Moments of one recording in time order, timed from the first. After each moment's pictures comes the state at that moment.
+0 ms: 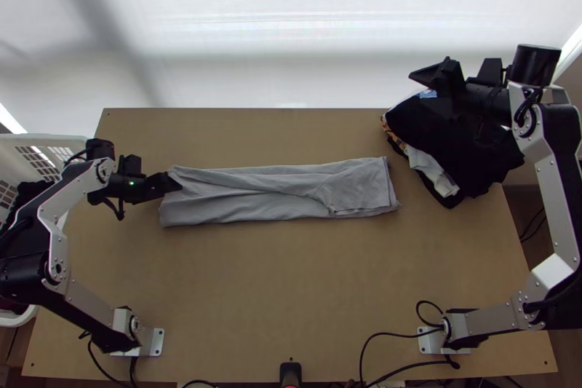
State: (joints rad) left arm 0.24 1.74 1.12 -0.62 0.58 0.03; right arm -0.01 1.56 1.77 -0.72 -0.65 0.78
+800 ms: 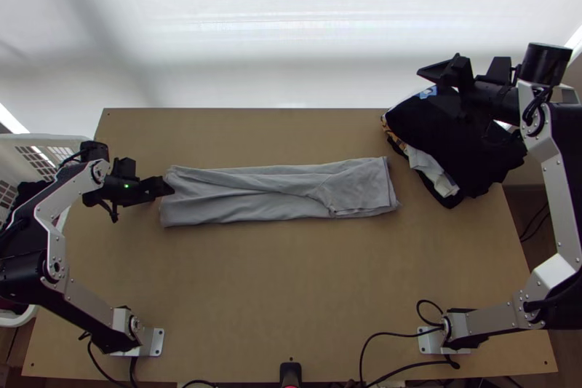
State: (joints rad) left arm 0.27 1.75 1.11 -0.64 0.50 0.09; right arm -0.04 1.56 1.78 -0.73 -0.67 0.80
